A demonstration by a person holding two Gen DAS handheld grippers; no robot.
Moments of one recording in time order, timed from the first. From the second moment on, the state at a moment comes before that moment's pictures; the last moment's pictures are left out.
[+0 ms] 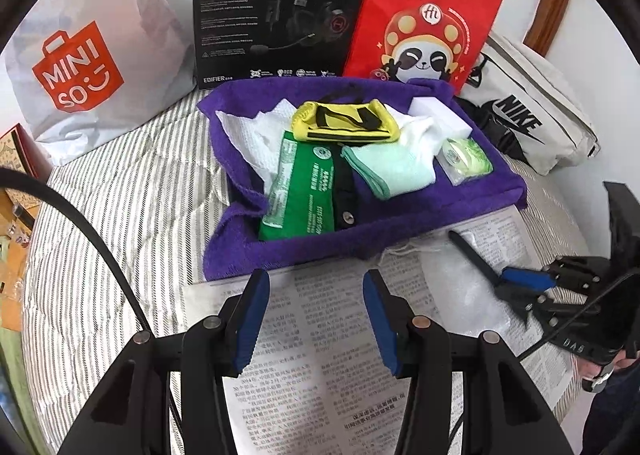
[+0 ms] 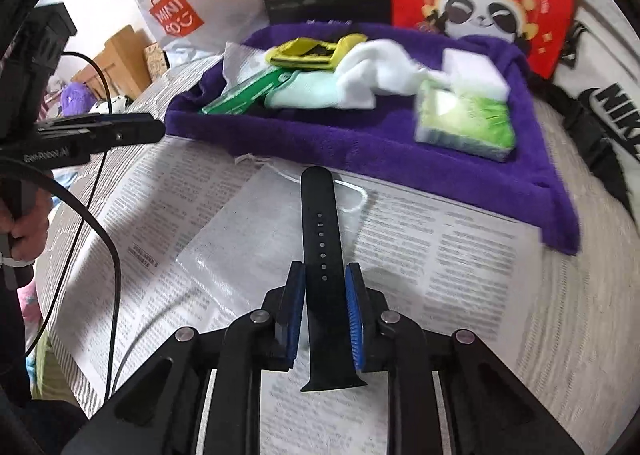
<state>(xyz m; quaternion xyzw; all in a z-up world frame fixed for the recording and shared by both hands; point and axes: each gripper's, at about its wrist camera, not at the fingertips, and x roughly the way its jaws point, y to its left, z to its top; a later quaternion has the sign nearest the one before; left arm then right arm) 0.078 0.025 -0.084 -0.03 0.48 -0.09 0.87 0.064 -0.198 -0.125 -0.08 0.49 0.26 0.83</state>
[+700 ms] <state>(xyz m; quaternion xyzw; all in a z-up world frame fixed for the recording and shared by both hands) 0.067 -0.004 -0.087 -0.02 0.48 -0.12 0.87 0.071 -0.220 -0.137 -0.09 0.49 0.18 0.85</state>
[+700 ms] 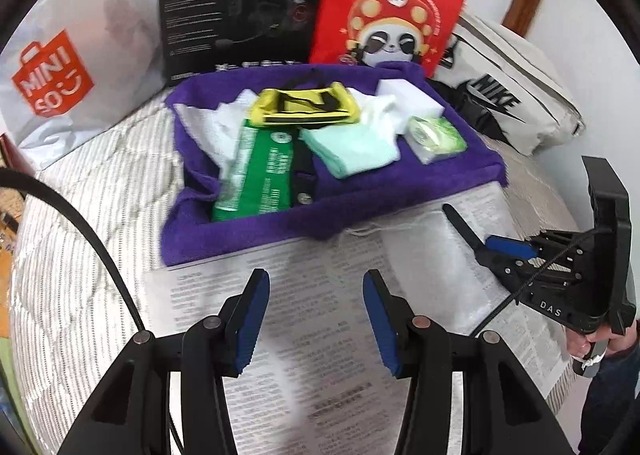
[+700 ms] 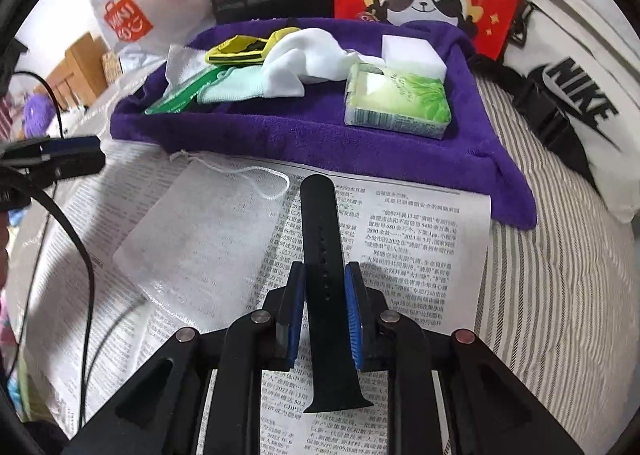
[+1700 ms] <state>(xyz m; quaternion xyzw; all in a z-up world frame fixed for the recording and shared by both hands) 0.071 -0.037 -0.098 -0.02 0.49 -0.16 0.85 0.059 -0.232 -0.136 -0.11 0.47 0.18 0.86</state>
